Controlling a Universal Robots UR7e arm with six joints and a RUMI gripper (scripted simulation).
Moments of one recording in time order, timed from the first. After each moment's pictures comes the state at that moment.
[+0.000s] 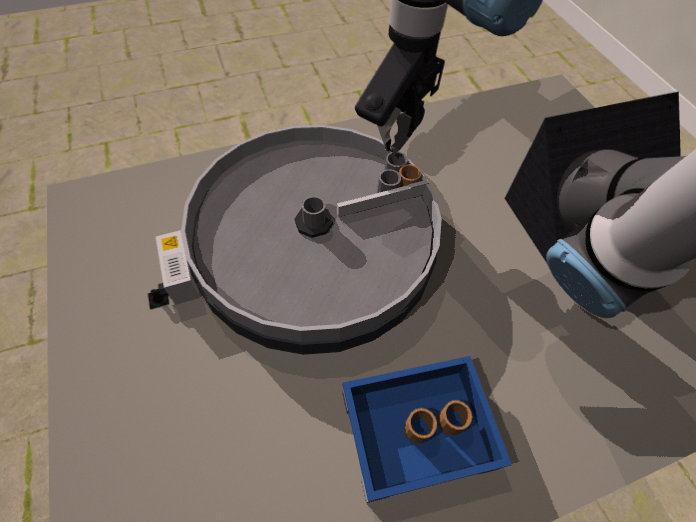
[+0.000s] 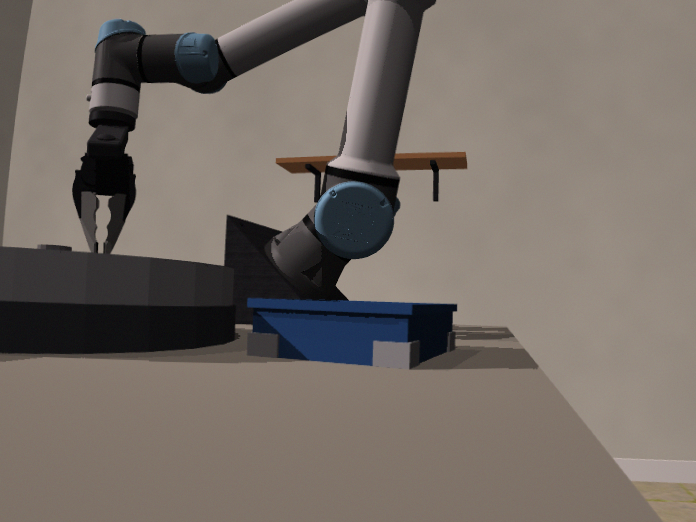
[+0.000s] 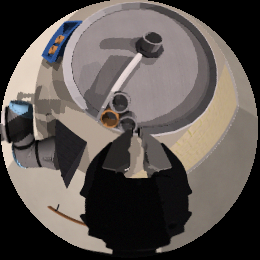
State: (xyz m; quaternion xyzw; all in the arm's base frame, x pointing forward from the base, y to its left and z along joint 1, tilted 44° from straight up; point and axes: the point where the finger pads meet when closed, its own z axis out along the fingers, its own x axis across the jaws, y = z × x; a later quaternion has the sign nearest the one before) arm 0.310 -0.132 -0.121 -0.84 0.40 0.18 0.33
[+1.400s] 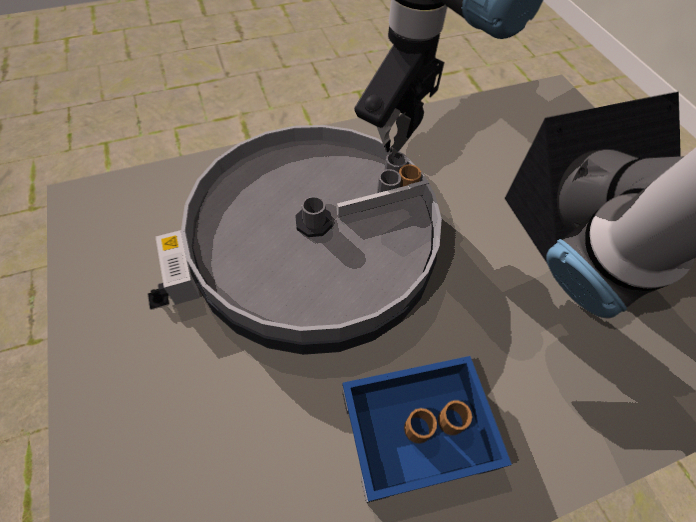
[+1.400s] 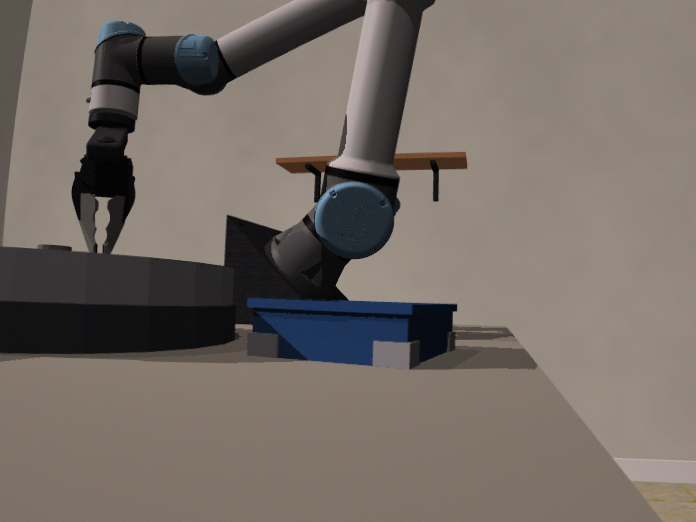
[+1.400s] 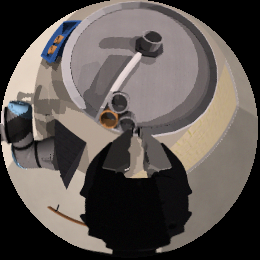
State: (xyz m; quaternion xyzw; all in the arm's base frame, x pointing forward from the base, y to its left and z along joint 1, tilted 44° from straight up) arm 0.310 -0.131 -0.124 -0.84 0.40 0.18 0.33
